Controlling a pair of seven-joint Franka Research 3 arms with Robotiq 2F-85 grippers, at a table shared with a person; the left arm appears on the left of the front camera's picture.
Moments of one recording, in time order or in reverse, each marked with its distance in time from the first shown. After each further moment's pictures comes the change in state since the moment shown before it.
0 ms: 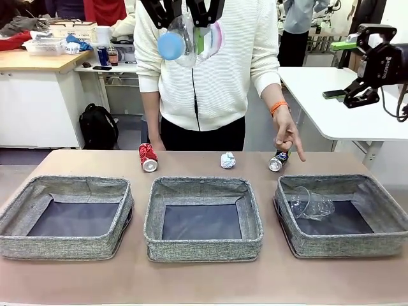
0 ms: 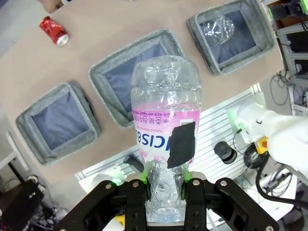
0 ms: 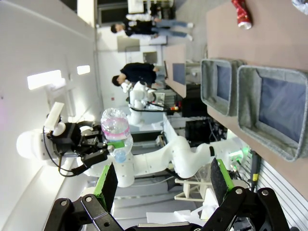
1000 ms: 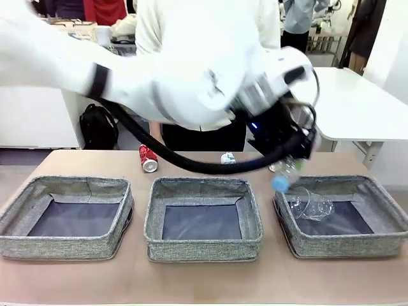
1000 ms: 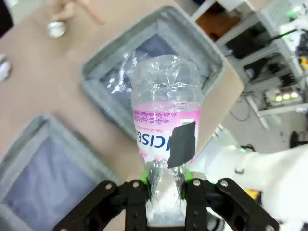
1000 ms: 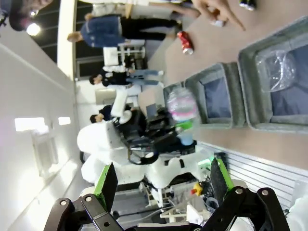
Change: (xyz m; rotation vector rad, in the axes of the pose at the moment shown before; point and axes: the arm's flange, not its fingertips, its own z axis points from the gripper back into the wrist) left arm 0.035 -0.103 -0.278 -0.345 -0.271 -0.265; right arm -0.139 -0.024 0.192 -0.149 -0.295 -0.047
